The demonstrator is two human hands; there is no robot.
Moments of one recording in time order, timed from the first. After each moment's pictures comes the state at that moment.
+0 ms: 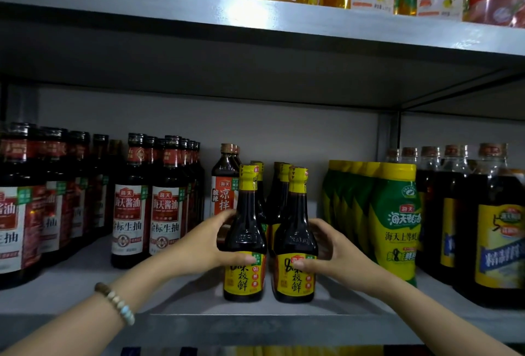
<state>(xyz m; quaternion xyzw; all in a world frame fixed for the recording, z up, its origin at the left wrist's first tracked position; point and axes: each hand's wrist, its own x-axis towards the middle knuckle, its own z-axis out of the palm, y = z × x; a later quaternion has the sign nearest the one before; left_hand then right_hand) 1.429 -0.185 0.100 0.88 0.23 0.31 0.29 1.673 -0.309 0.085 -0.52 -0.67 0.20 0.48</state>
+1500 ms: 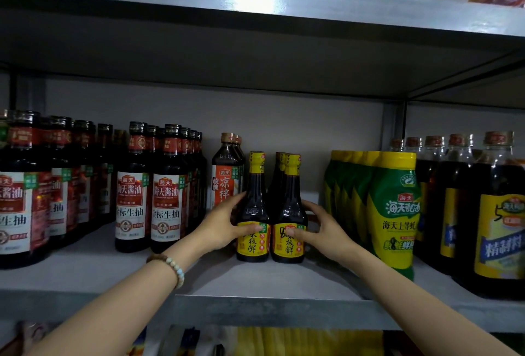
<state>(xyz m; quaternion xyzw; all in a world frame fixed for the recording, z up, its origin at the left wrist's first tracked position) 1.477 -0.149 0.081 0.84 0.27 0.39 0.26 1.697 -0.255 0.073 -0.58 -0.62 0.13 0.51</state>
